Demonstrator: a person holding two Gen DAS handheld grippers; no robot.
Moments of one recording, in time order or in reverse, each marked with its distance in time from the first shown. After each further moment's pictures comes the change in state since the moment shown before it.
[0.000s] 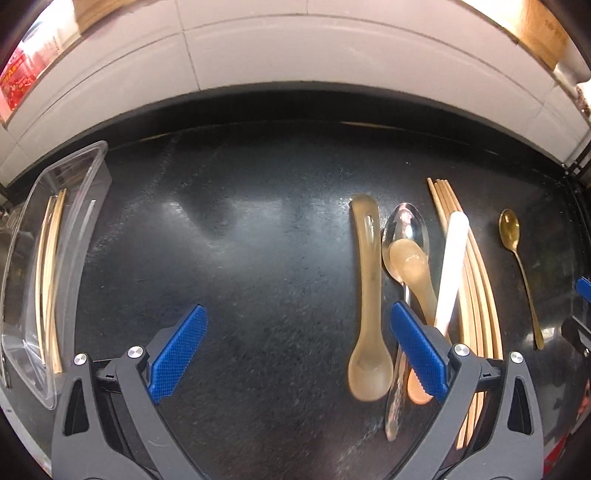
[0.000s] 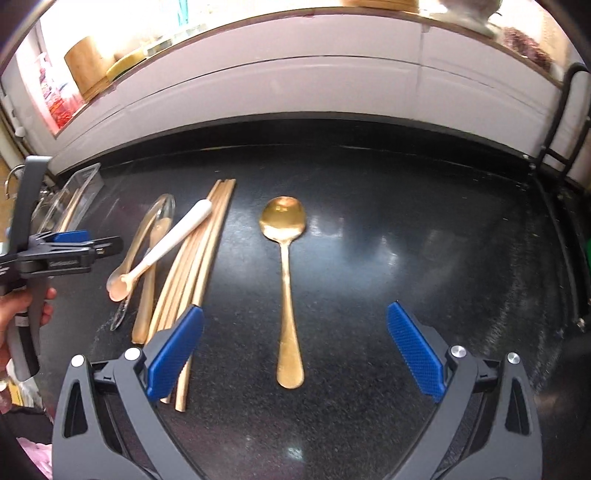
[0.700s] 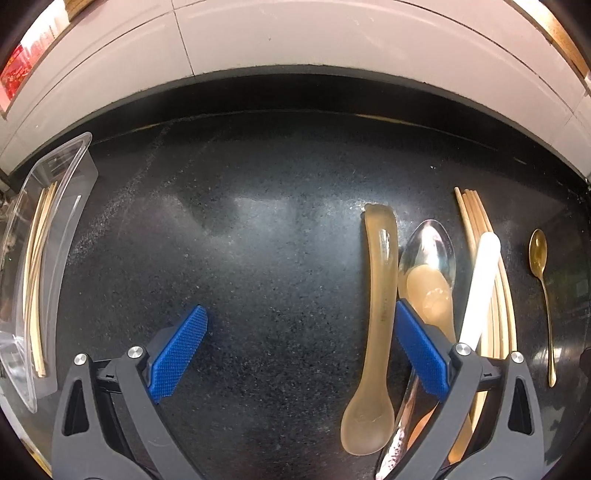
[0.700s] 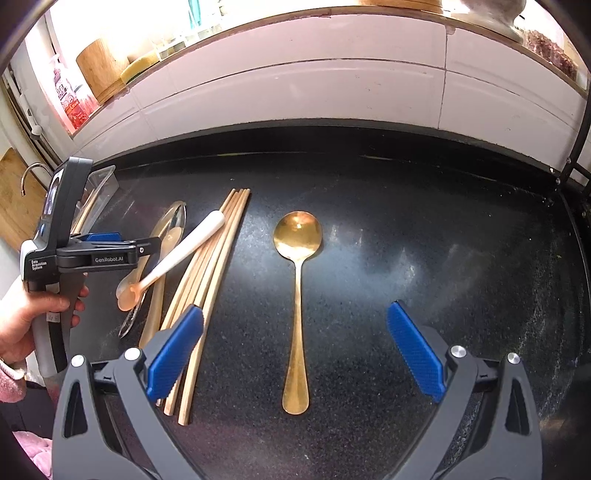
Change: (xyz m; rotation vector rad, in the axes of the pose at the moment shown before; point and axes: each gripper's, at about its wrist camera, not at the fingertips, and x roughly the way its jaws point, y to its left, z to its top) left arm 0.033 0.005 0.016 -0.063 0.012 0.035; right arm 0.009 -0.004 0.011 -0.023 -0.013 0.068
